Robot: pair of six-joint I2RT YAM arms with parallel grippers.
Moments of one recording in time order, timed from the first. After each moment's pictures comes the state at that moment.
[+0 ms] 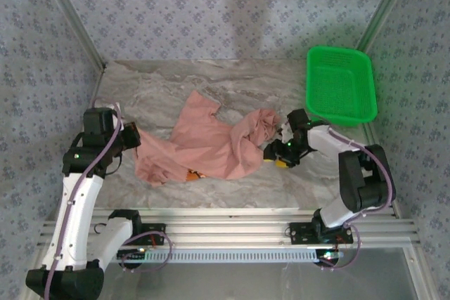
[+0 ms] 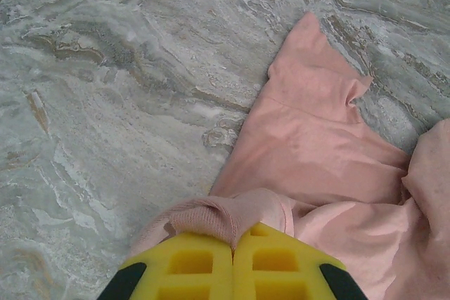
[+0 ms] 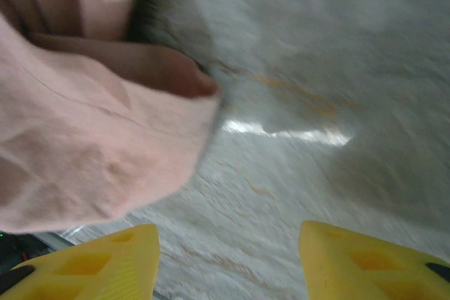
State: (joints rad) left arm -0.07 0.84 1.01 -0.92 0.06 -0.36; right arm 0.25 1.55 0.85 -0.68 -0.53 0.38
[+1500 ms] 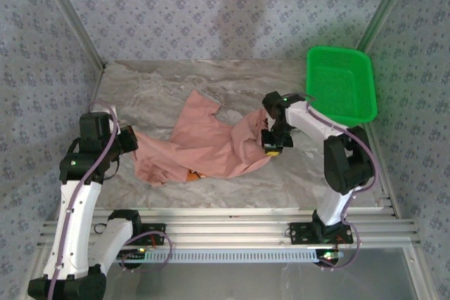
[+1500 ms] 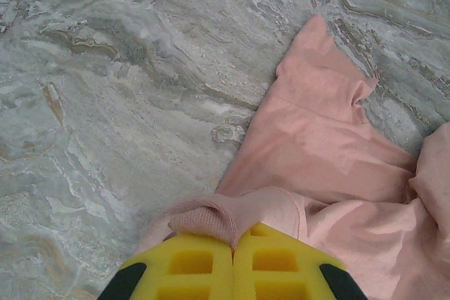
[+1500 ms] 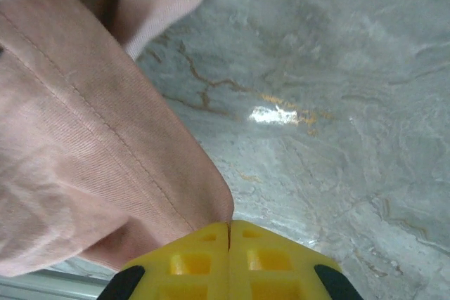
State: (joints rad) left arm -0.05 0.79 1.00 -0.95 0.06 -0.36; right arm 0.44 1.76 1.29 -1.14 -0.18 0.37
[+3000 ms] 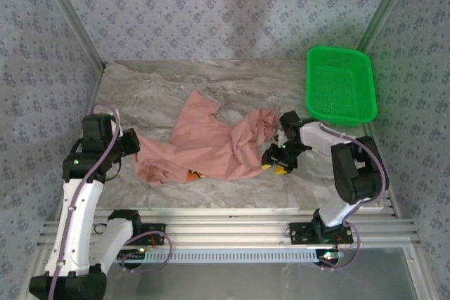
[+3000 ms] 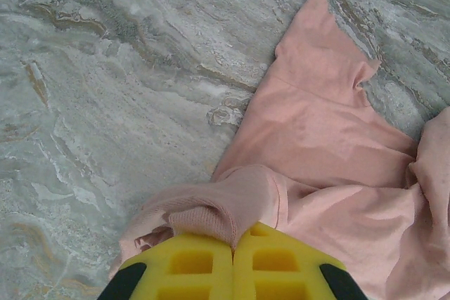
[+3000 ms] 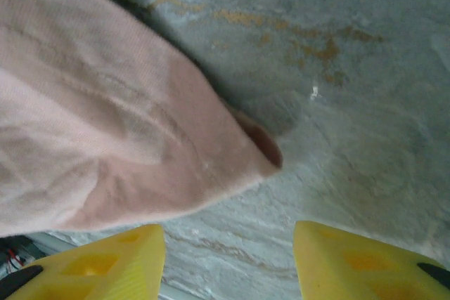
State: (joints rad) left arm -0.04 0.79 0.96 -0.95 0.10 -0.36; right arm 0.30 1.63 0.89 -0.80 -0.49 0.46
